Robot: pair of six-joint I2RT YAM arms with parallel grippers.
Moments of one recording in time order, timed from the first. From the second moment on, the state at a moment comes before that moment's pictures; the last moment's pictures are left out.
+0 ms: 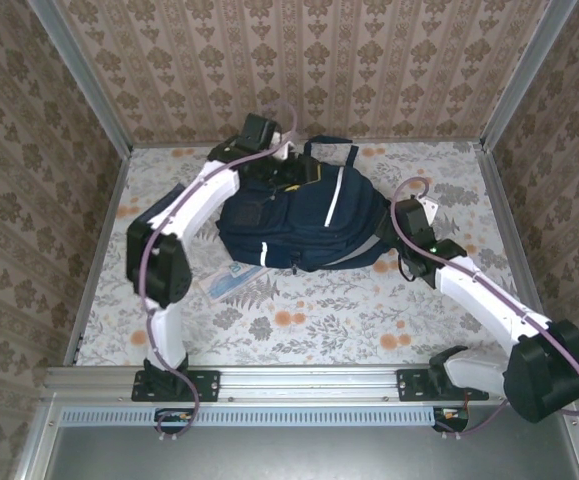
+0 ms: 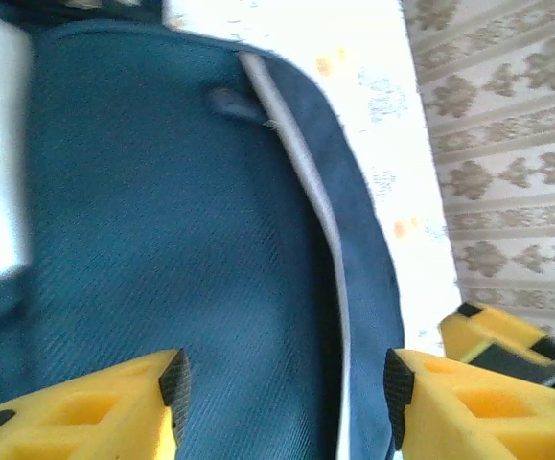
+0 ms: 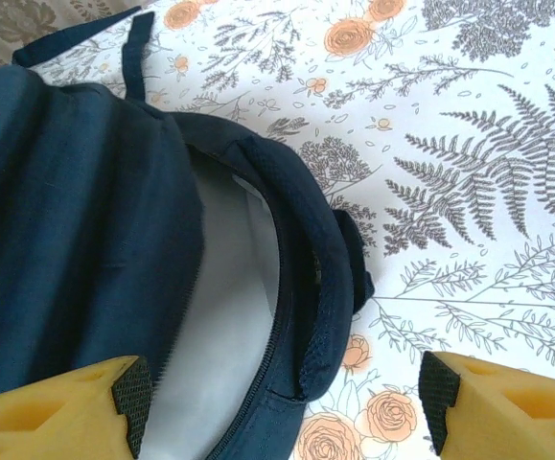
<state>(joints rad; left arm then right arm) -0.53 1.89 1.77 -0.69 0.51 -0.54 0.36 1.18 0.80 -0.38 0.40 0.68</state>
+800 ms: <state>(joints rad) 0.09 1.17 0.56 -0.47 0.37 -0.79 0.51 1.08 0.80 -0.31 0.01 0.57</state>
